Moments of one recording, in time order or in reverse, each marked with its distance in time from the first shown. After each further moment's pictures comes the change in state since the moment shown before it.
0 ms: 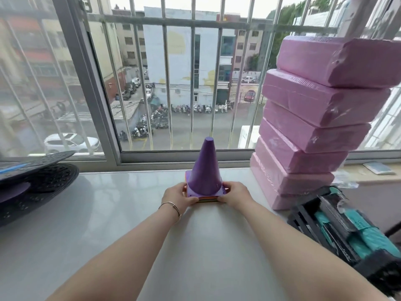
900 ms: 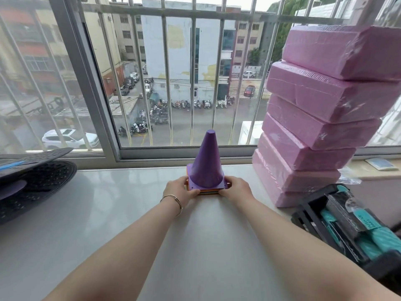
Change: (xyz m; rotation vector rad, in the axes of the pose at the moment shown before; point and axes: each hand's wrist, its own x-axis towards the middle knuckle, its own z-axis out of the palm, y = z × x) left_hand 0.020 0.000 0.000 0.101 -0.019 -0.002; right_hand 0.006 -0.006 0.006 -0.044 0.078 -0.012
